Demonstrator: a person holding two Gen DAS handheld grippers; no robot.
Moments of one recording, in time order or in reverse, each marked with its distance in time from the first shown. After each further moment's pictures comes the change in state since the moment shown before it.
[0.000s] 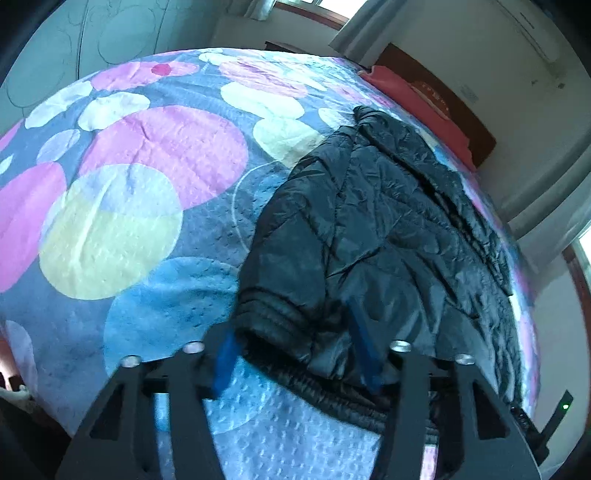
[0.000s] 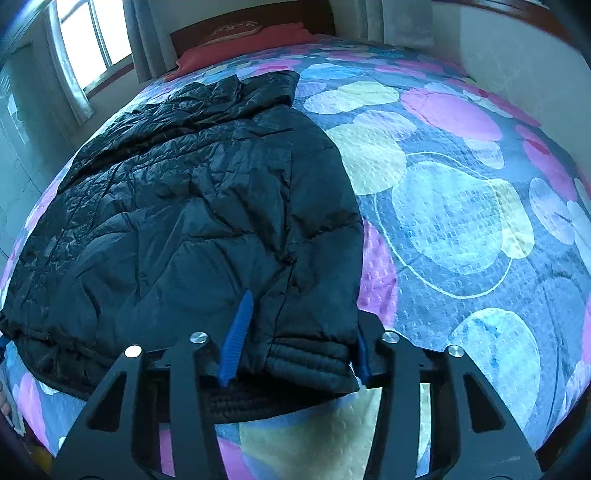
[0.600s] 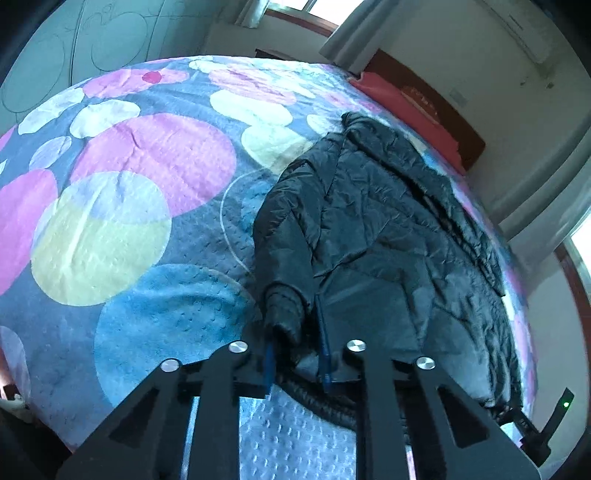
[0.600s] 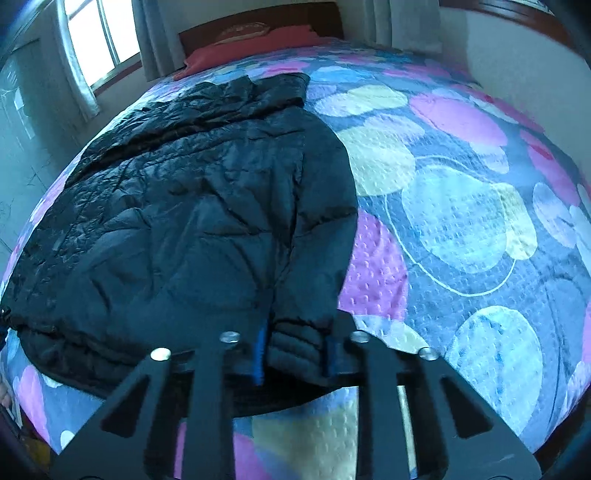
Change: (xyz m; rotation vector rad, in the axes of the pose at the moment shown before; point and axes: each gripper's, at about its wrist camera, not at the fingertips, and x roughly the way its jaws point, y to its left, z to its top) left arm -0.007 0.000 -0.001 0.009 -0.043 -0.055; right arm -0.008 0.004 -0.003 -0.019 -0.014 0.025
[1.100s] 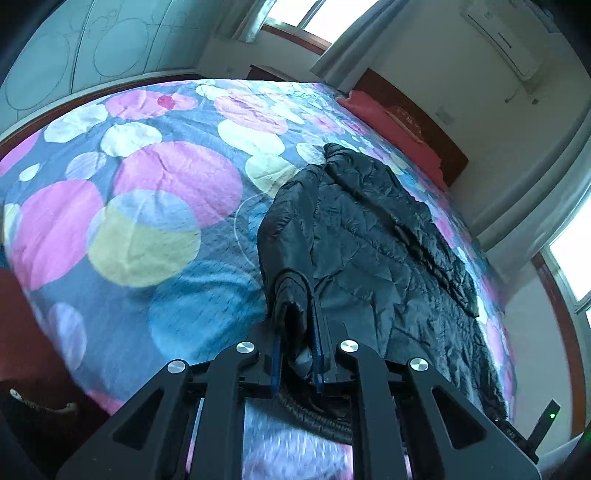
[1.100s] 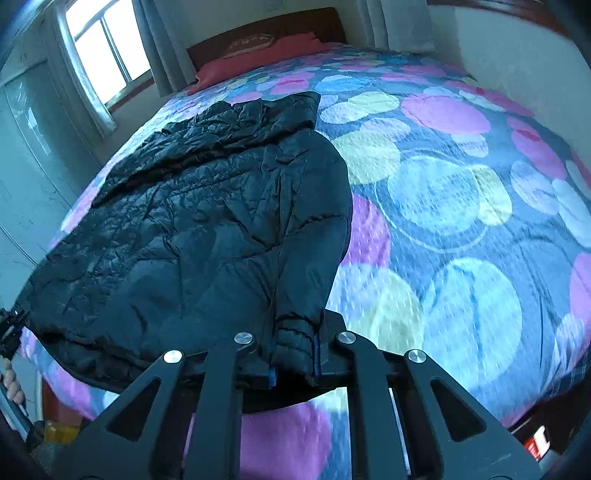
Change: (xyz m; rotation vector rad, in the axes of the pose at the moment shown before) left arm -0.062 0.001 0.001 -0.018 -0.045 -0.059; right arm -0.061 -0.020 -0.014 0.077 -0.011 0.123
